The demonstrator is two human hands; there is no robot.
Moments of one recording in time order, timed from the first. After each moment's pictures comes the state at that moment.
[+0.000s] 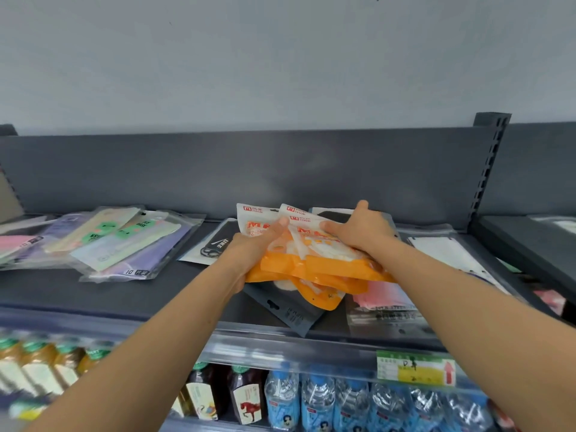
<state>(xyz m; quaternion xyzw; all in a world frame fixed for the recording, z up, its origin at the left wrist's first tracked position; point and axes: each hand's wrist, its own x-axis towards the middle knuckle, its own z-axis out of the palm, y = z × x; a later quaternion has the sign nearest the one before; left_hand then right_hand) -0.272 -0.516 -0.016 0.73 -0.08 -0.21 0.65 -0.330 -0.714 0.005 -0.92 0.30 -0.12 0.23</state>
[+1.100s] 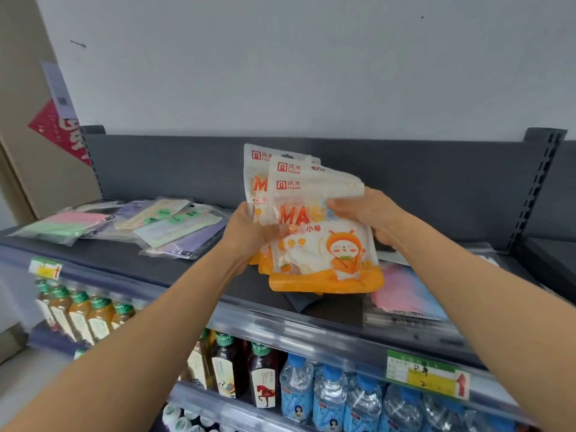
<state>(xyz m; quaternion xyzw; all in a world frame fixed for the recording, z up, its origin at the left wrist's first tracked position) -0.304 -0.479 0.007 0.68 -0.17 -0.04 0.72 -0.332 -0.694 0.041 -0.78 0.07 -0.08 0.62</state>
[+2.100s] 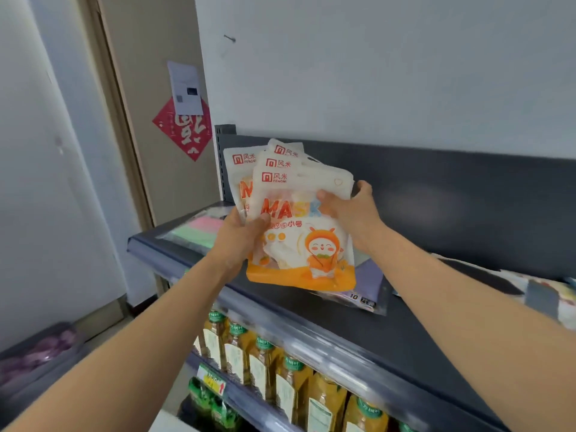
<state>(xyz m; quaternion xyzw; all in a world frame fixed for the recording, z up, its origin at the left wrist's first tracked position) -0.144 -0.178 0.001 0.65 -0.07 0.08 0.75 -0.116 -0.371 0.037 -0.71 0.01 -0.12 0.69</state>
